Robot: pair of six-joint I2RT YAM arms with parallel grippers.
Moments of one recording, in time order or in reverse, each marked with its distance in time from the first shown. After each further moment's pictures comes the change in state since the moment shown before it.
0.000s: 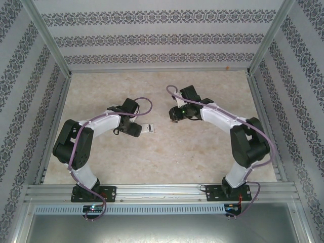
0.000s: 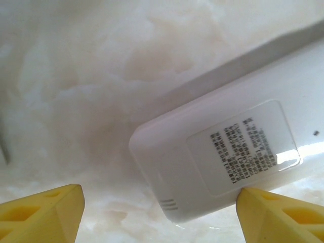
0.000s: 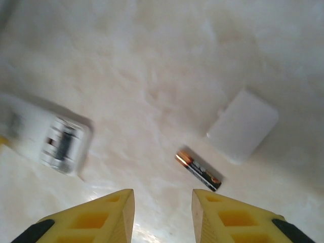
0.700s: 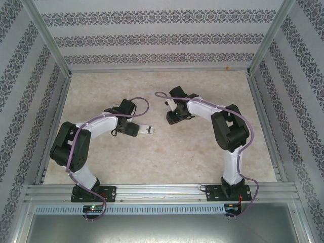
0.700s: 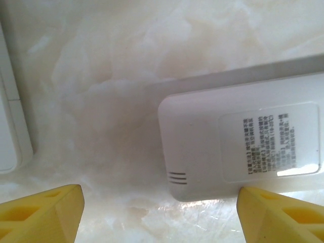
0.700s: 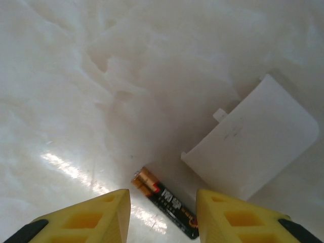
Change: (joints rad) left arm 0.020 -0.051 -0.058 0.047 -0.008 -0.032; right arm 0.023 0.279 0.212 -0.164 0.103 -0.135
